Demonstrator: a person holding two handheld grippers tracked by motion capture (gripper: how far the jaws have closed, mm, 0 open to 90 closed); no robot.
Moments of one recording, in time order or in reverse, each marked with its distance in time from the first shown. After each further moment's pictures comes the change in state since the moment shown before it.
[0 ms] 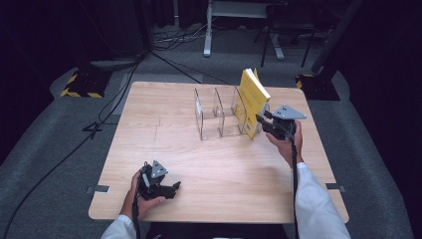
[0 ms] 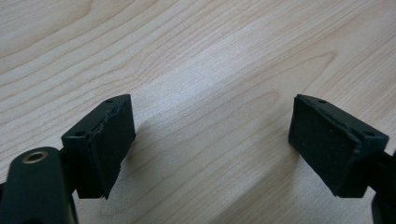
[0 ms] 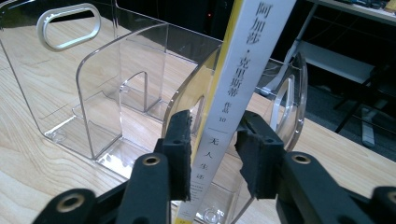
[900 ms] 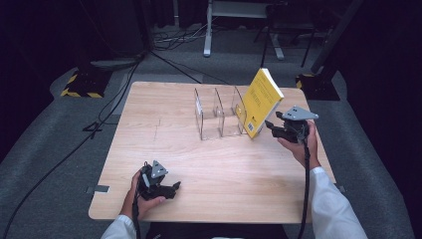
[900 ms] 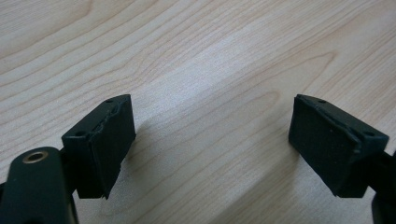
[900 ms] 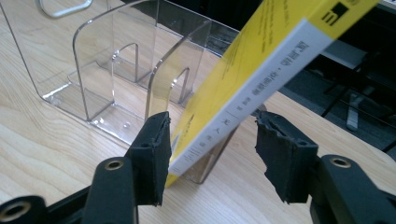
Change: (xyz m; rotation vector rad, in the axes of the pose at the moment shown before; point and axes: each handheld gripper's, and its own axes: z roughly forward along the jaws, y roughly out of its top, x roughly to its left) left arm 0.000 0.000 0.000 0.001 0.000 -0.002; right arm -0.015 0.002 -0.035 0.101 -0.010 -0.047
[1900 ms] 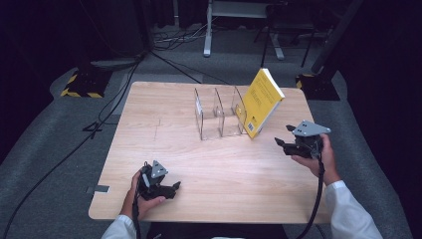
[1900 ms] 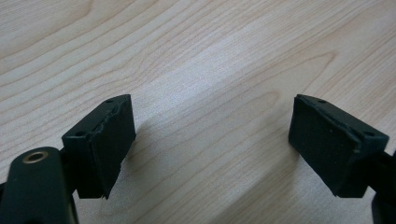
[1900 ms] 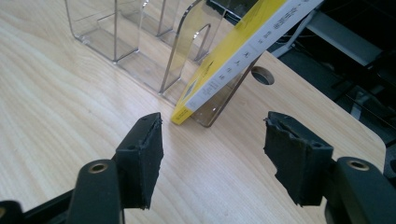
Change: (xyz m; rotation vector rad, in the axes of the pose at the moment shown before) left arm 0.000 0.000 0.000 -0.001 0.000 0.001; right arm 0.005 -0.025 -0.045 0.084 0.059 -0.121
